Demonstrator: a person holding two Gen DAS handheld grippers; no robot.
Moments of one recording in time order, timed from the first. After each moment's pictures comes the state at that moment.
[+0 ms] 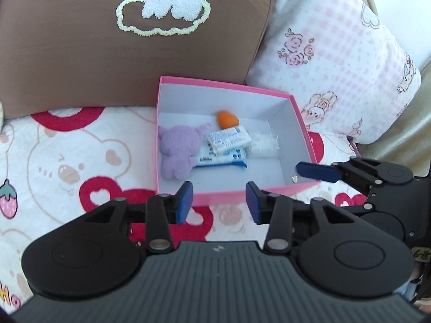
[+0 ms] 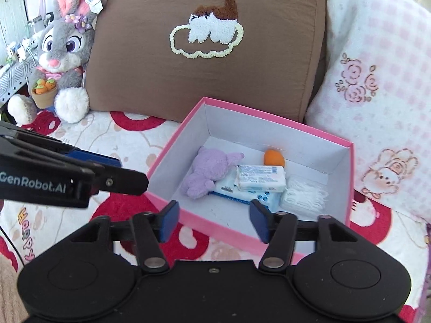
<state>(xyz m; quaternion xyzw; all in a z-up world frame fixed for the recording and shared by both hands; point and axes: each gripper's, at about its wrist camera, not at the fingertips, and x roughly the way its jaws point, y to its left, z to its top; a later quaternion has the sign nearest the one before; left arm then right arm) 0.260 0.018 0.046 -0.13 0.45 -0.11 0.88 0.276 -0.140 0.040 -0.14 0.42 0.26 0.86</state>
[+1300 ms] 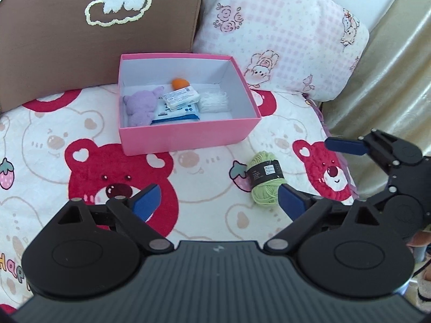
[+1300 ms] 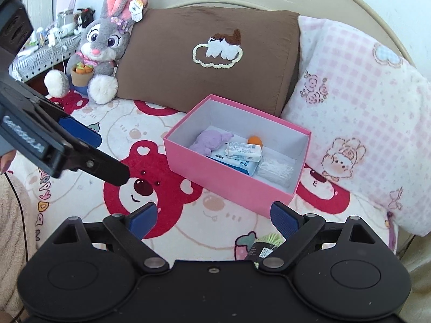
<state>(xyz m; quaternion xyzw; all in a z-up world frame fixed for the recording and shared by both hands) 0.131 -0.029 0.070 -0.09 0.45 -0.17 0.87 0.129 -0.238 0.069 -0.16 0.35 0.27 0.88</state>
